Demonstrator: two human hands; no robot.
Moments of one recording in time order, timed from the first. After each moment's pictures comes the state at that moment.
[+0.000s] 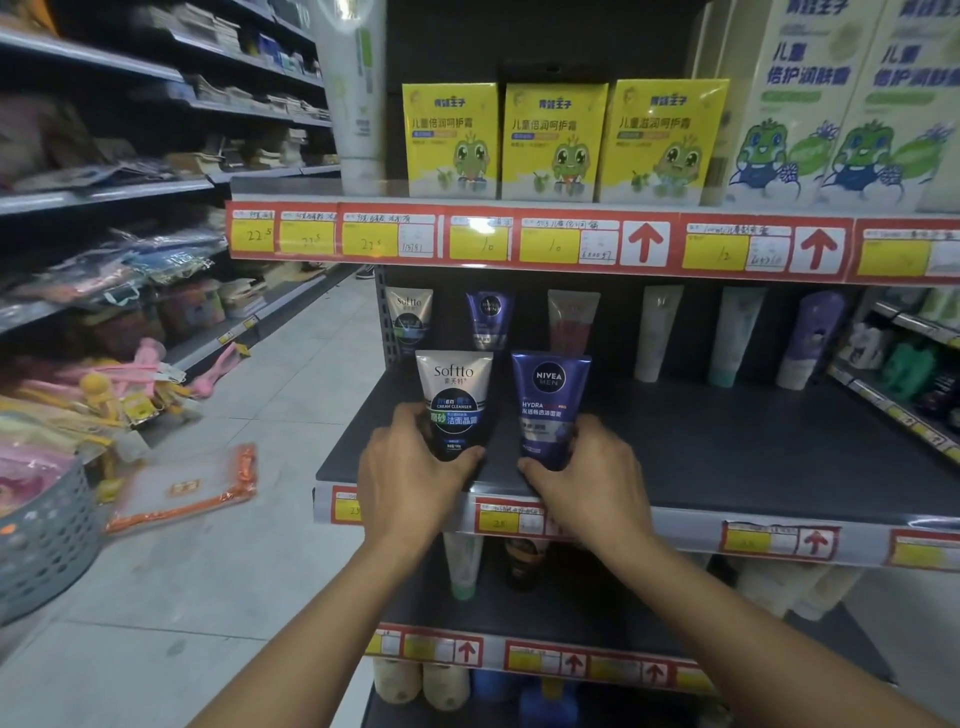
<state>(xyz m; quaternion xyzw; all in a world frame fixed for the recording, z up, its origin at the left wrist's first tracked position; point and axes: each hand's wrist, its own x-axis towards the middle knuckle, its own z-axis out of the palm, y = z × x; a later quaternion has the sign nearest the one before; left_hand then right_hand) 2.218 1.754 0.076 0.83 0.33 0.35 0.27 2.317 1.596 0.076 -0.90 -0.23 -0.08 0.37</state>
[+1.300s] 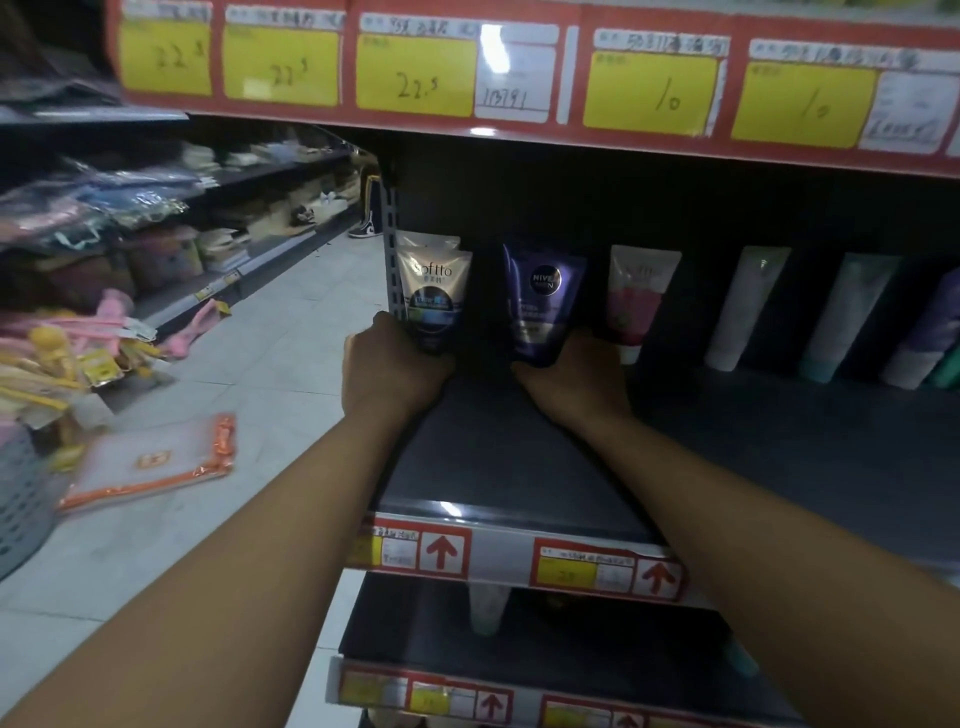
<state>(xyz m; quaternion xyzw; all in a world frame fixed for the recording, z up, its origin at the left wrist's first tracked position) 2.335 1.916 0.057 0.85 0.34 0.30 0.26 2.434 1.731 0.068 -0.89 -0.25 -0.10 0.36</state>
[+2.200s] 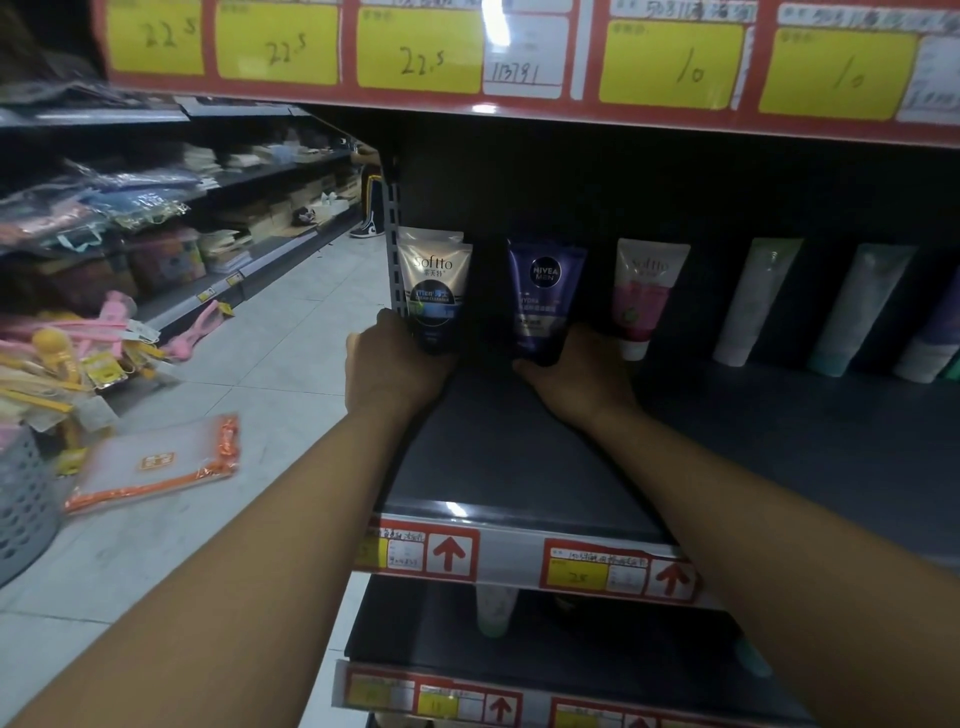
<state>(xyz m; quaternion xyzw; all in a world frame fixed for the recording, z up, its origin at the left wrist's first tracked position) 2.343 1.928 0.048 0.86 0.33 0.31 0.24 2.447 1.737 0.062 -0.90 -0.27 -0.10 0.34</state>
